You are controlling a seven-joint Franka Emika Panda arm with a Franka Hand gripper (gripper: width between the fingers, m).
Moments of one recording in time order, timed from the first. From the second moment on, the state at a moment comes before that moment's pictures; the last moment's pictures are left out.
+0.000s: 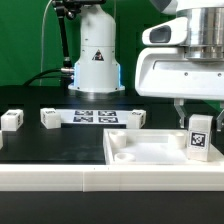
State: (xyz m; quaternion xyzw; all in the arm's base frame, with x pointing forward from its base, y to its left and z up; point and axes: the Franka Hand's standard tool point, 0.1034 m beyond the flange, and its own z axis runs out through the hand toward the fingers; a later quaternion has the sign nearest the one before) arm 0.617 0.122 0.075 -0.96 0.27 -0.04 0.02
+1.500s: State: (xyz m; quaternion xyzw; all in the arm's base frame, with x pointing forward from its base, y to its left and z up) arm 0.621 0.120 0.077 -0.99 0.12 -0.05 0.02
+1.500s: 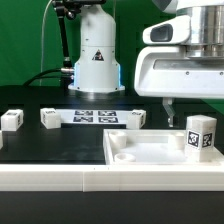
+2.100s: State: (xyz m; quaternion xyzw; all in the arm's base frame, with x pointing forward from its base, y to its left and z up) arm 0.620 0.119 0.076 -0.99 -0.11 -0.05 0.01
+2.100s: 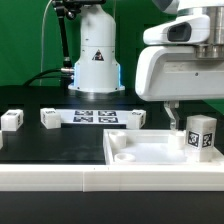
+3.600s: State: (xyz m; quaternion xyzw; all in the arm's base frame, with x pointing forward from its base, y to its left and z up) arm 0.620 0.120 0.075 -0.89 0.45 -0.04 0.03
